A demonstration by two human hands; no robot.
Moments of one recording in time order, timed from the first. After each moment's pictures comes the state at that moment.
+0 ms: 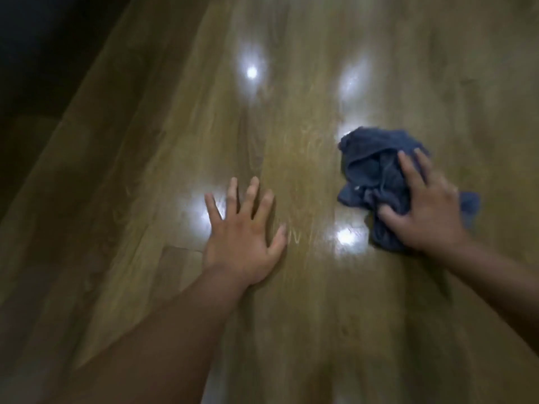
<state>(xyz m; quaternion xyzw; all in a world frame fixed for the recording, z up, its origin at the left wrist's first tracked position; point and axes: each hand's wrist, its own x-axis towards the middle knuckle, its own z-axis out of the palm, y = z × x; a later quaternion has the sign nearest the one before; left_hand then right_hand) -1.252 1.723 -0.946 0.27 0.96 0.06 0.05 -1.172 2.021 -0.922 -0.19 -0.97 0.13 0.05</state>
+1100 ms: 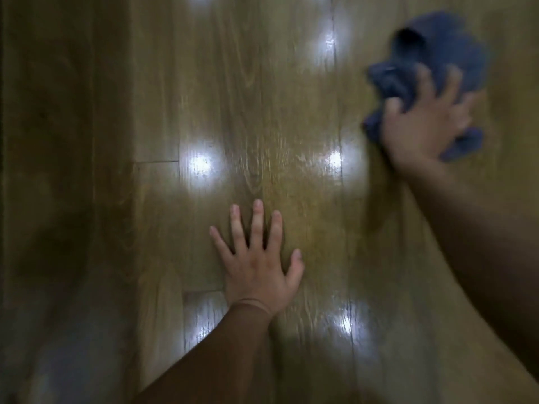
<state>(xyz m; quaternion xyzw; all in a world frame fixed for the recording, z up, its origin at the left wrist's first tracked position) -1.264 1.725 -0.934 0.30 0.95 0.03 0.13 -1.309 2.037 -0.910 -0.52 -0.85 0.05 0.04</state>
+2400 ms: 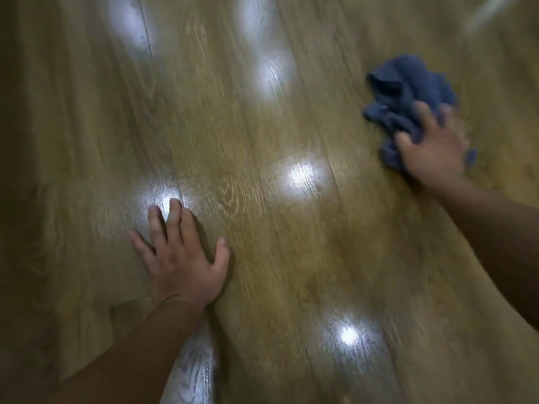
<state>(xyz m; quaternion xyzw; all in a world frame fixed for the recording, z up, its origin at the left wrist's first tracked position) -1.257 1.727 -0.944 0.27 0.96 0.06 0.05 -1.106 2.138 -0.917 -0.52 -0.85 0.08 0.00</state>
